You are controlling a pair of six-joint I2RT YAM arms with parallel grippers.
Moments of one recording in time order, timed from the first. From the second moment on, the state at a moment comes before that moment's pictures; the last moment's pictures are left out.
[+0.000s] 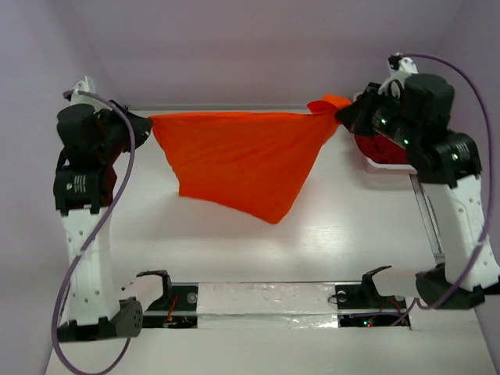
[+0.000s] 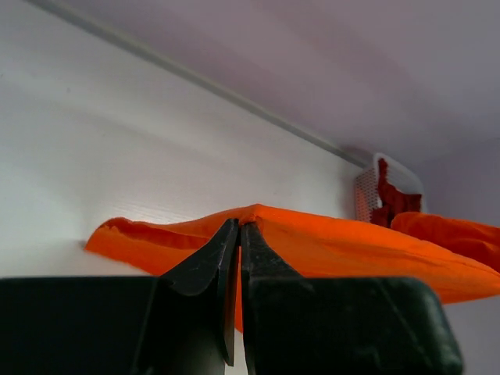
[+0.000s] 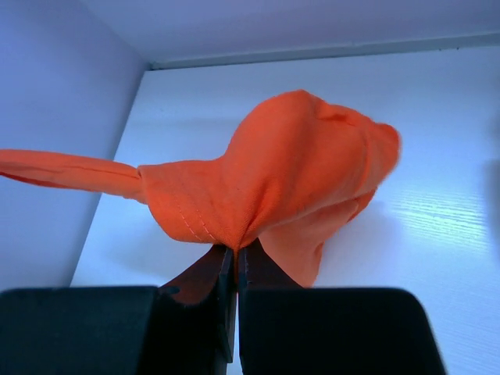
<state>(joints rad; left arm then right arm) 0.07 1.11 1.60 -0.79 0.18 -0.61 0.35 1.35 1.98 -0.94 -0.09 0.44</state>
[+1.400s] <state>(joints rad) 0.06 0.60 1.27 -0.55 0.23 -0.61 0.35 0.70 1.29 -0.65 -0.25 0.47</state>
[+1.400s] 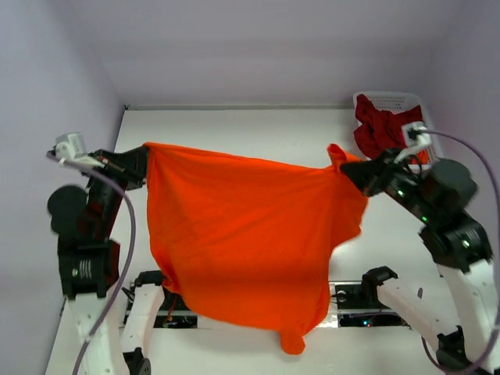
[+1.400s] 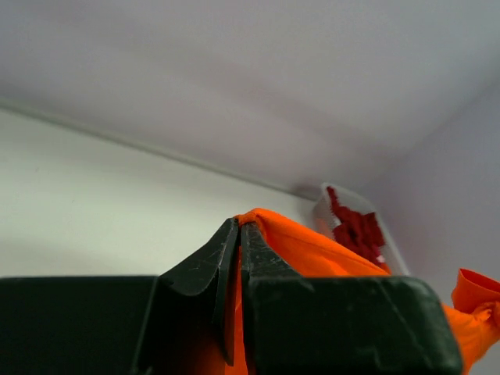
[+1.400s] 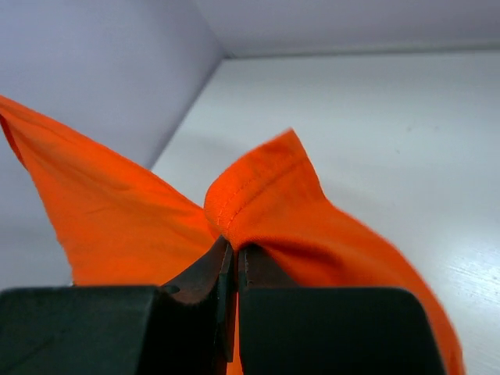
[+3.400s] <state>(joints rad) 0.06 1.63 1.26 -0.29 -0.13 -0.62 0.35 2.19 1.95 -0.42 -0.39 0.52</state>
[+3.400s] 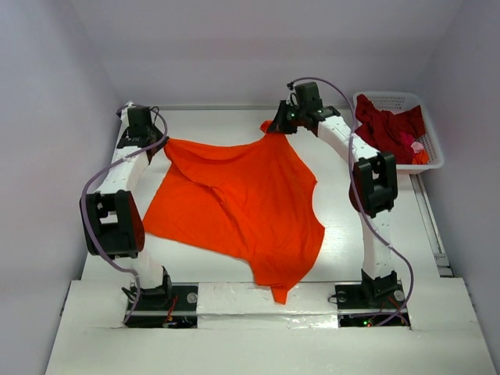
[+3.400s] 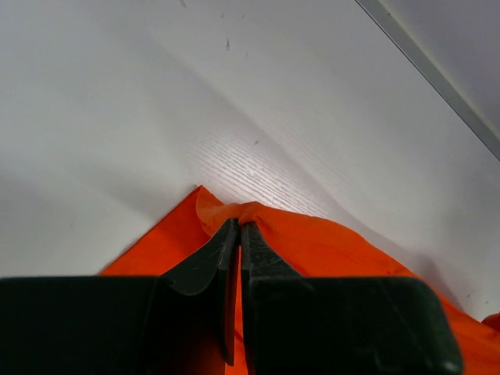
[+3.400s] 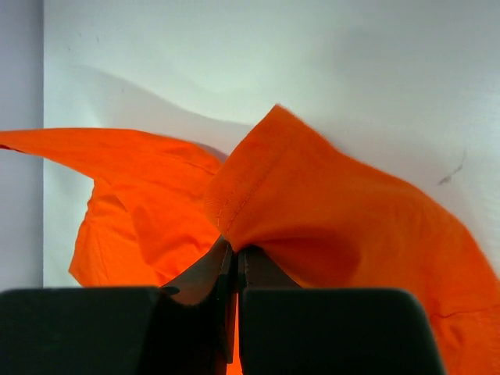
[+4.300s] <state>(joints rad) 0.07 1.84 1.54 -0.40 -0.17 -0.64 0.32 2.43 2.21 -0.60 -0.44 0.50</state>
